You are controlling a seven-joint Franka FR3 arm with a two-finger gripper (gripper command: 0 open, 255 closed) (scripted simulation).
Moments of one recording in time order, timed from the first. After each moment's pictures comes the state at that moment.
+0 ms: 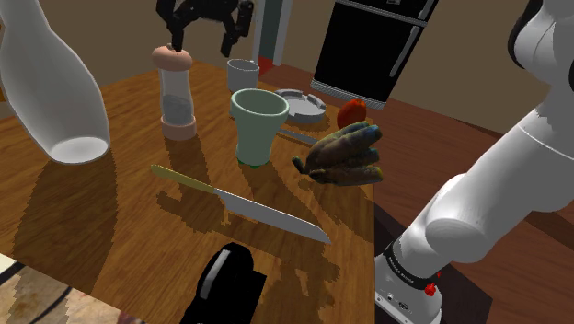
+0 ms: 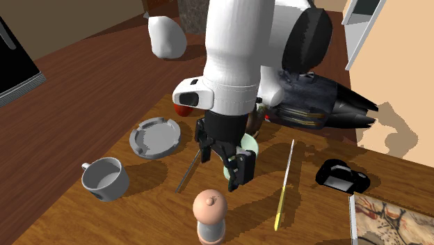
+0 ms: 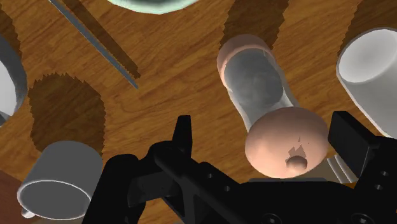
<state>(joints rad) 0.10 -0.07 0.51 -1.63 0.02 1.81 0.56</state>
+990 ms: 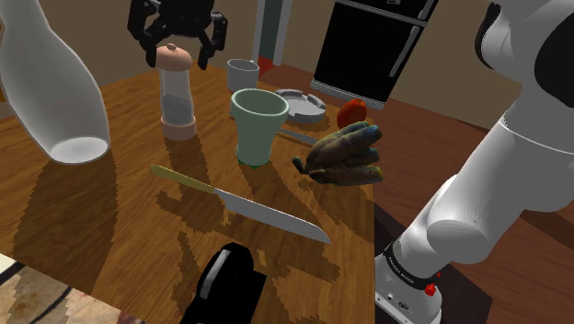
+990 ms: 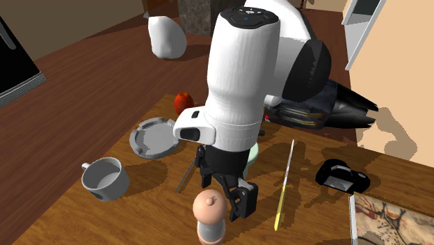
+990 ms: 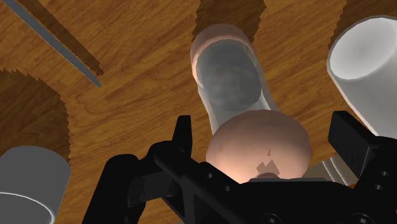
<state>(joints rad) 0.13 0.06 0.54 -1.59 -0.06 1.88 0.64</state>
